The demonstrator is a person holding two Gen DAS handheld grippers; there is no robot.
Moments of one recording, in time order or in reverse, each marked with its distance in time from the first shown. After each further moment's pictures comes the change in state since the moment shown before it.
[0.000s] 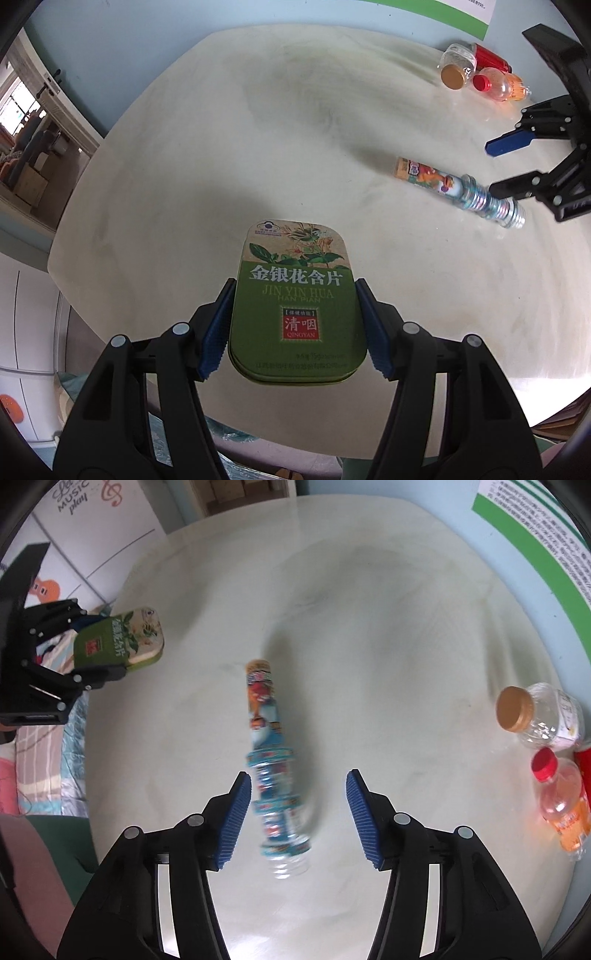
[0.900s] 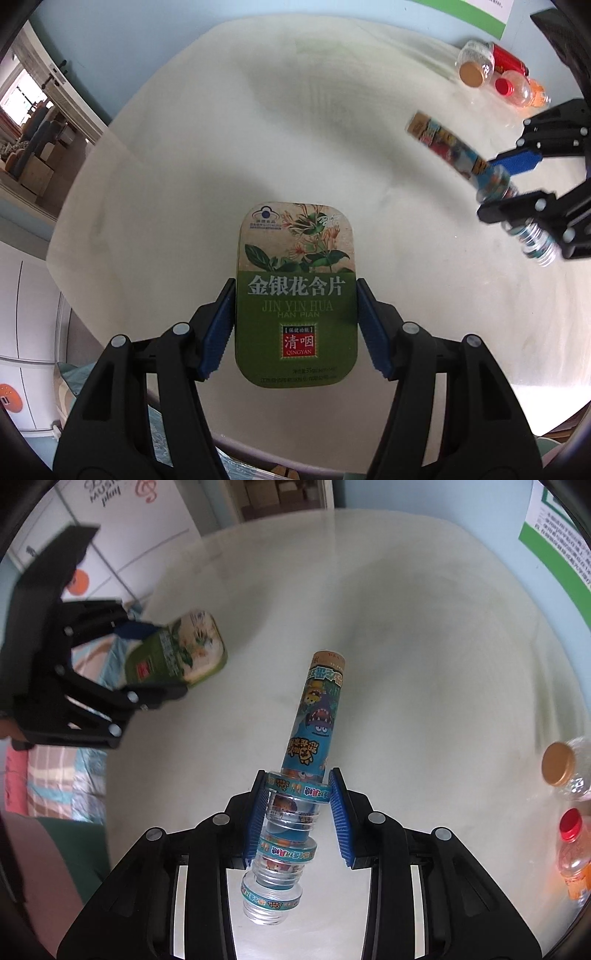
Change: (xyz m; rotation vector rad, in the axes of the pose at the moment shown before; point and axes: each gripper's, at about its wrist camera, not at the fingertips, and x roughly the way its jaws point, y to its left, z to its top) left arm 0.017 -0.001 0.016 -0.029 0.012 0.033; right arm -0.003 0.023 0.026 -0.064 -0.081 0.090
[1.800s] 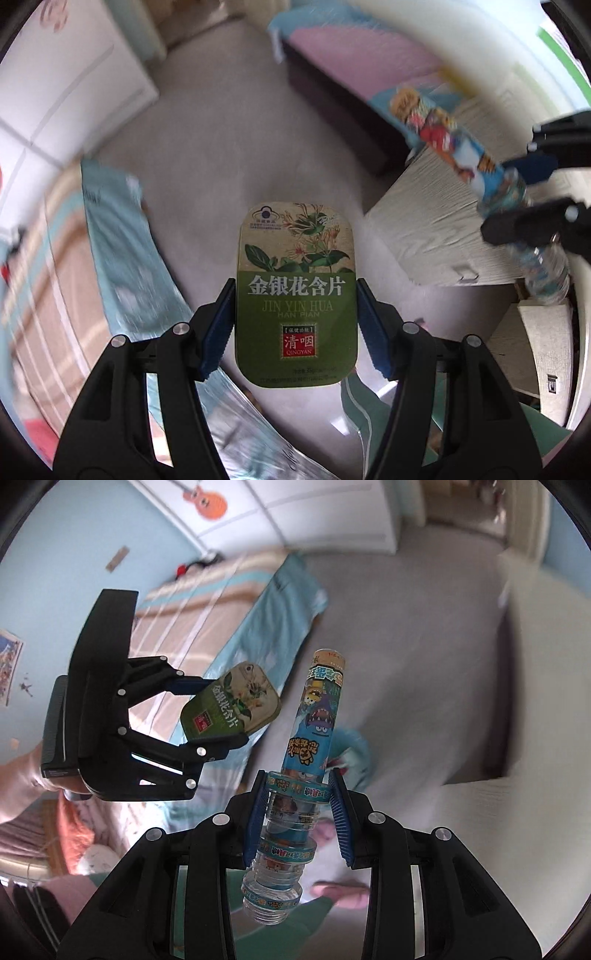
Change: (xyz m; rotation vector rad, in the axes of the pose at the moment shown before) left arm -0.010 0.268 -0.314 -0.636 0.187 0.083; right arm 0.208 0.358 0.165 -0.382 0.267 0.418
